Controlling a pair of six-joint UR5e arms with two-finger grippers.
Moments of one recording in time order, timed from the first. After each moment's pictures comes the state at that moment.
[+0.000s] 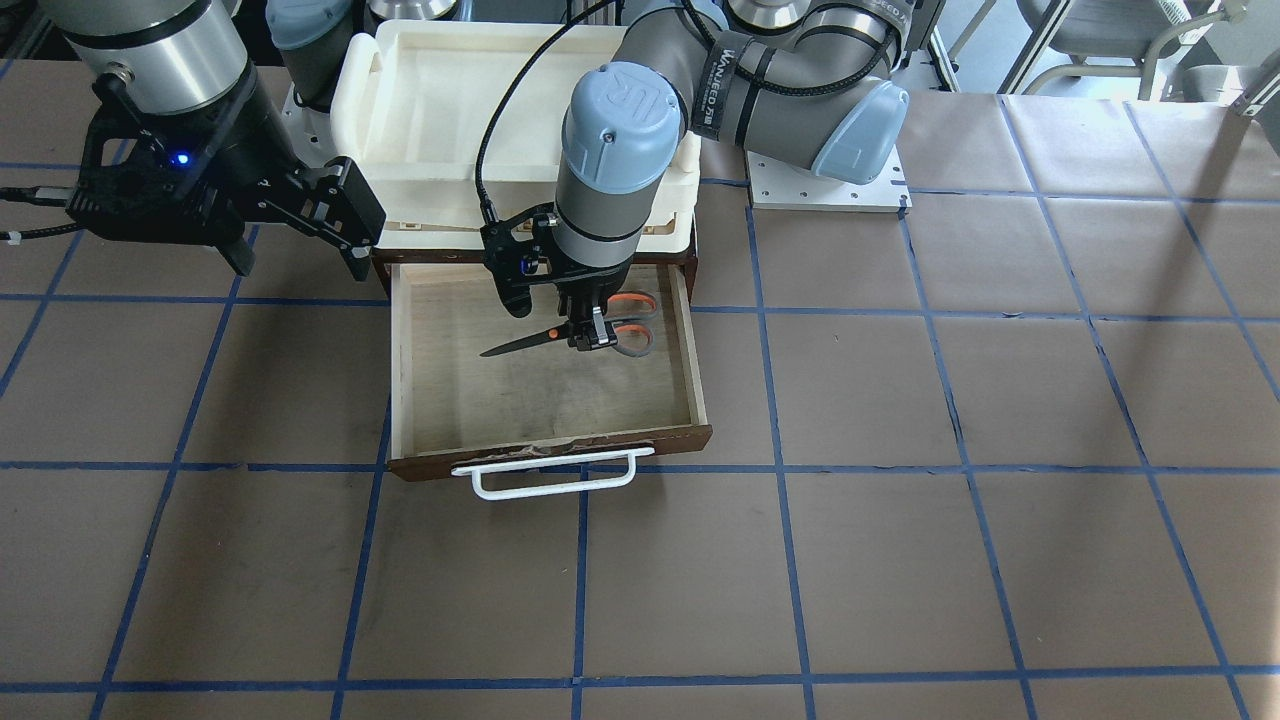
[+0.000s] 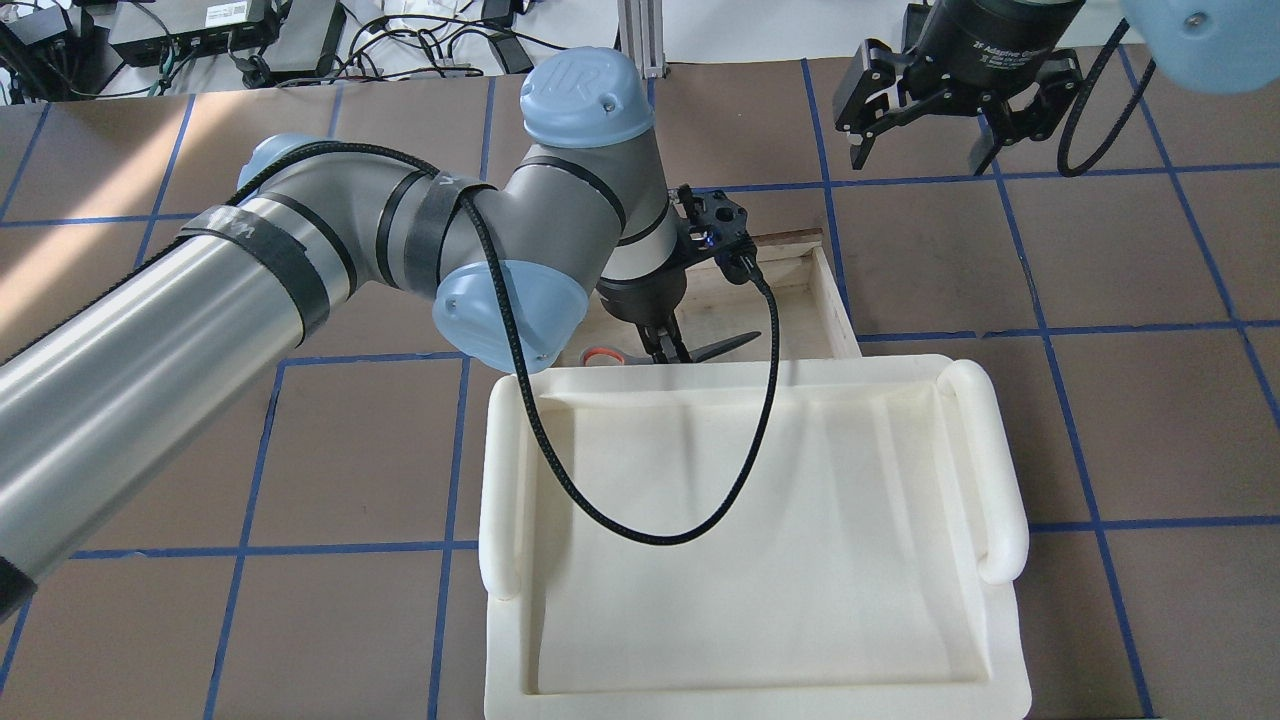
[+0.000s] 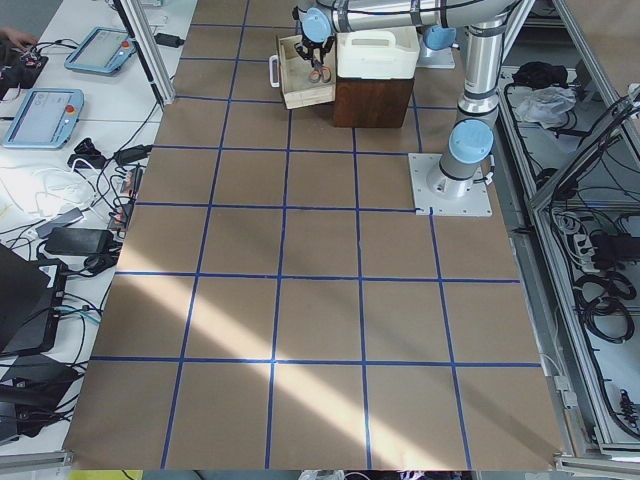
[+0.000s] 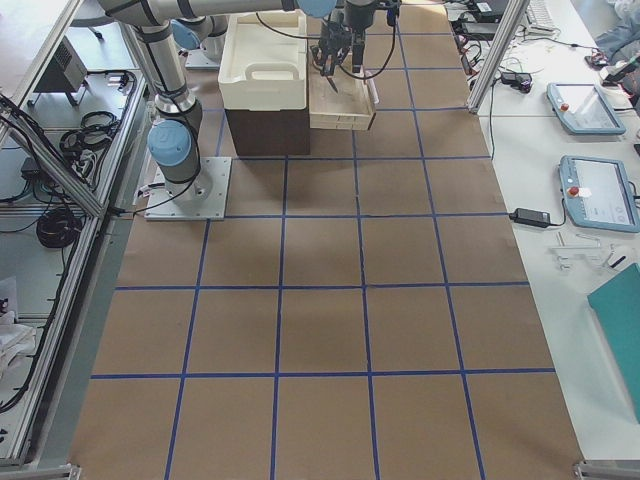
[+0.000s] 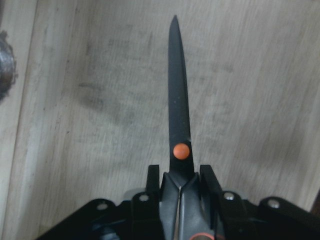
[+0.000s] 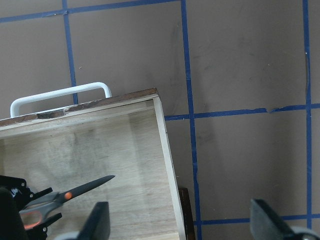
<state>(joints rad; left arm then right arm) -1.98 -1.85 -1.65 -1.26 1.40 0.83 1.59 -1.50 1.43 -1.54 -1.51 0.10</state>
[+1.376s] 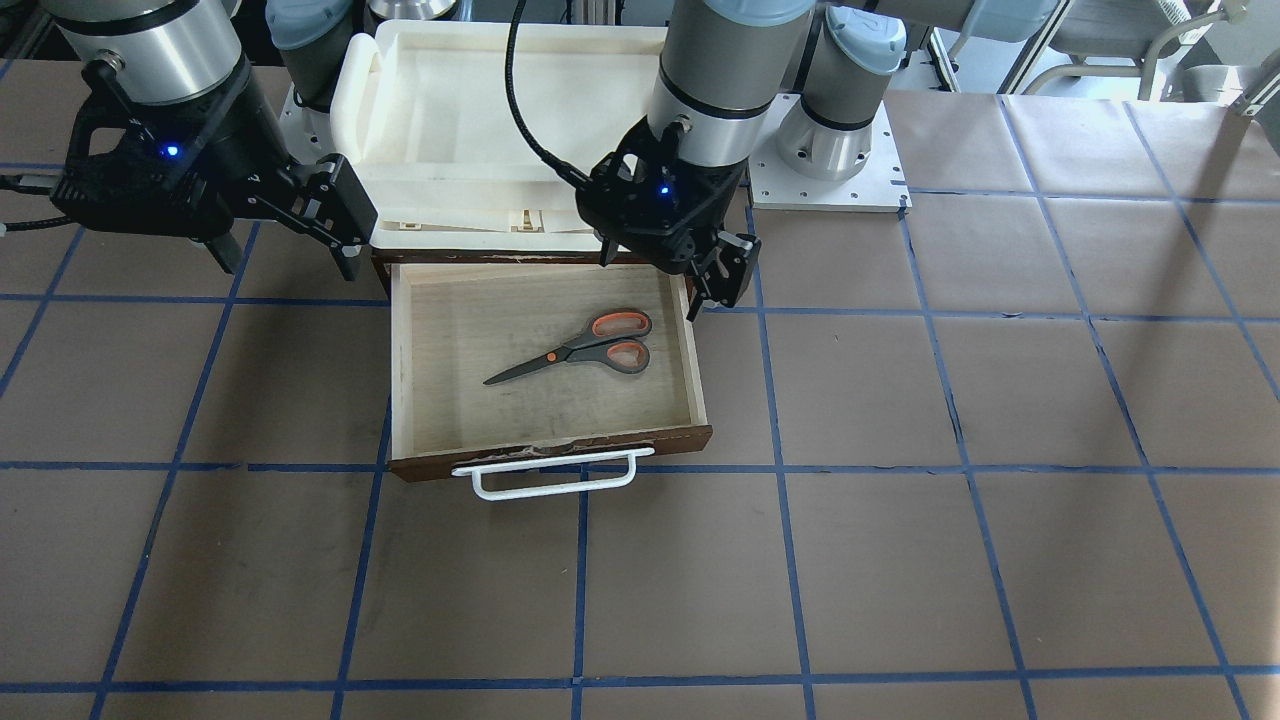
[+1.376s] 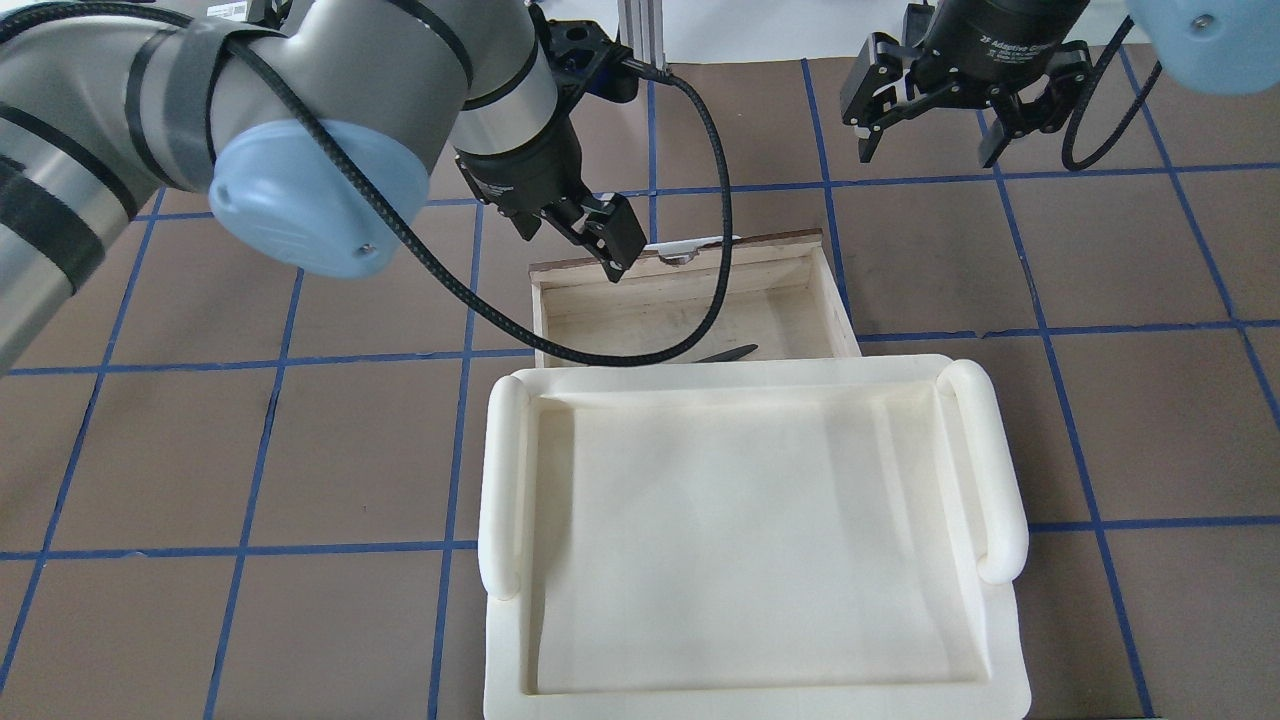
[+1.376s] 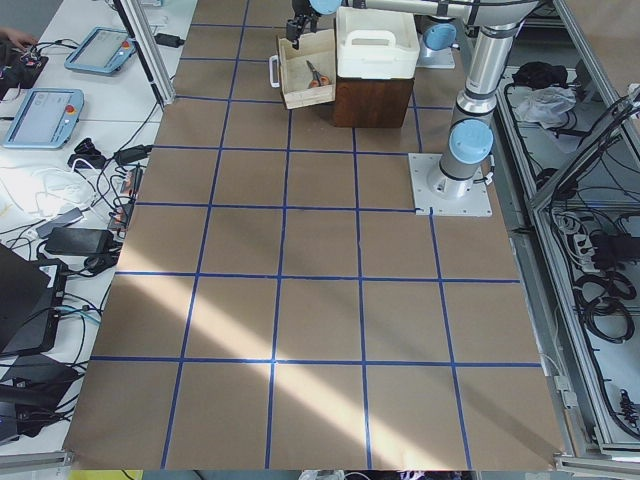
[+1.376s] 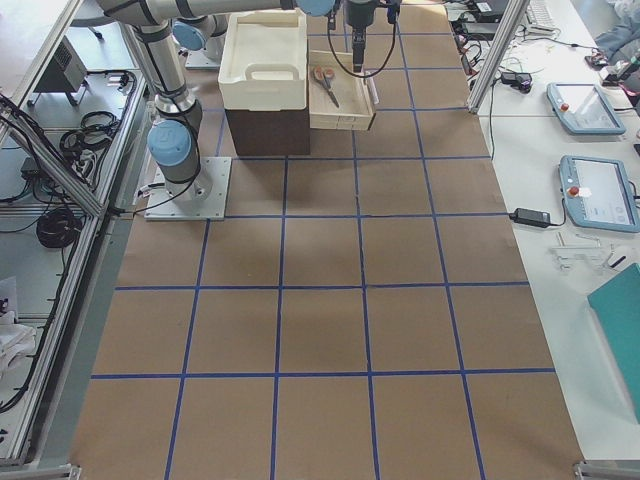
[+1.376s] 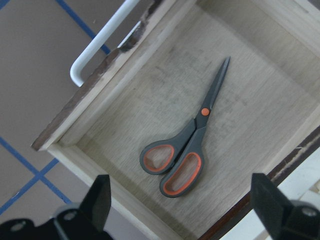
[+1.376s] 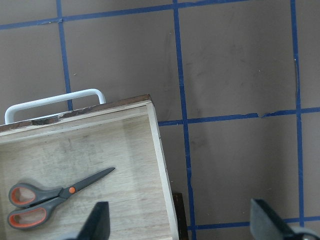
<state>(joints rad) -1.82 -1.69 -1.52 -1.42 1.45 0.25 1.59 -1.51 1.43 -1.56 -1.54 0.10</state>
